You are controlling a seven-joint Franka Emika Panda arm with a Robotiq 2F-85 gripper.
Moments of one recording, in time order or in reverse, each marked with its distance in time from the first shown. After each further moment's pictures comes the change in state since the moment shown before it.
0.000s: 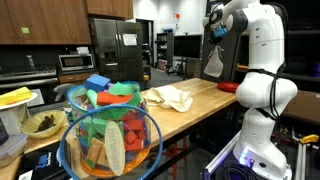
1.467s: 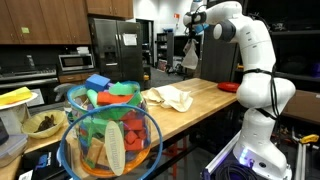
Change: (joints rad) arm 0.069 0.195 0.182 0.332 0.001 0.112 -0.253
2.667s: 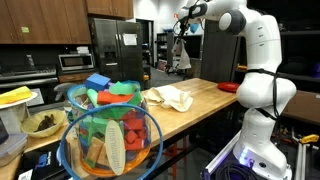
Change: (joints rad) arm -0.023 -0.149 0.182 -0.231 0.141 0.098 -0.399
